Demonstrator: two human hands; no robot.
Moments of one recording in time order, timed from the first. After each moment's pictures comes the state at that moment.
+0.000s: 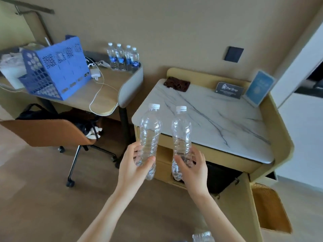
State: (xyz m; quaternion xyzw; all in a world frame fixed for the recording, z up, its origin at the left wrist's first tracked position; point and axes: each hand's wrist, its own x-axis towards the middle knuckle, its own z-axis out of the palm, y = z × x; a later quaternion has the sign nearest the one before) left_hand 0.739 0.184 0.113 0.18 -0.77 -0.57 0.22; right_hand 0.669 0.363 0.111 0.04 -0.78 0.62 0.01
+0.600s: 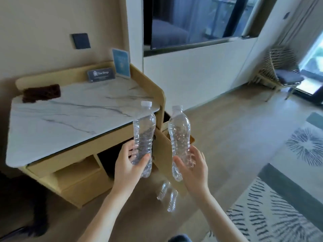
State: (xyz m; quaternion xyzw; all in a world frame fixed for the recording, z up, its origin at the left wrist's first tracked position) left_hand 0.750 0.307 0.117 -0.17 -0.78 -0.61 -0.04; right_hand 0.857 0.478 0.113 -0.31 -0.74 0.52 0.29
